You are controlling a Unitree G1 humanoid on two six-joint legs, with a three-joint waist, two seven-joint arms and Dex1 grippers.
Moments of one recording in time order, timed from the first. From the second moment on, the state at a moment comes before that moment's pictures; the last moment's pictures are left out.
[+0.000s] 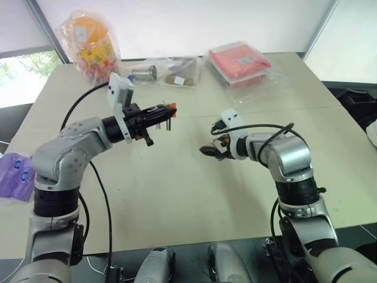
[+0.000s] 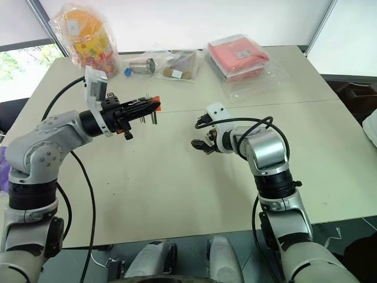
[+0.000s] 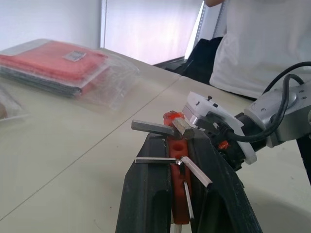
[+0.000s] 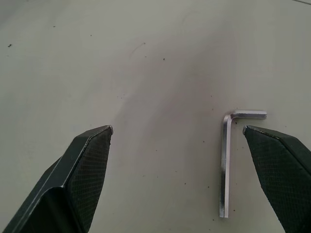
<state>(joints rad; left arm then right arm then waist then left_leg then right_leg) -0.62 0.56 0.13 -0.25 -0.78 0.82 -0.72 -0.74 -0.33 0.10 -0.13 0.17 1.33 0.55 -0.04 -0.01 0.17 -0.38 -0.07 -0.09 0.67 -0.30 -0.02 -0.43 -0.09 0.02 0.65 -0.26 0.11</state>
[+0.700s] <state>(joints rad) -0.58 0.56 0.13 -0.29 -0.78 0.82 -0.69 -0.72 -0.29 0.12 0.05 0.16 1.14 0.43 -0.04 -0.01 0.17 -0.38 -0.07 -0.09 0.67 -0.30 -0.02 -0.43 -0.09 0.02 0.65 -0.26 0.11</state>
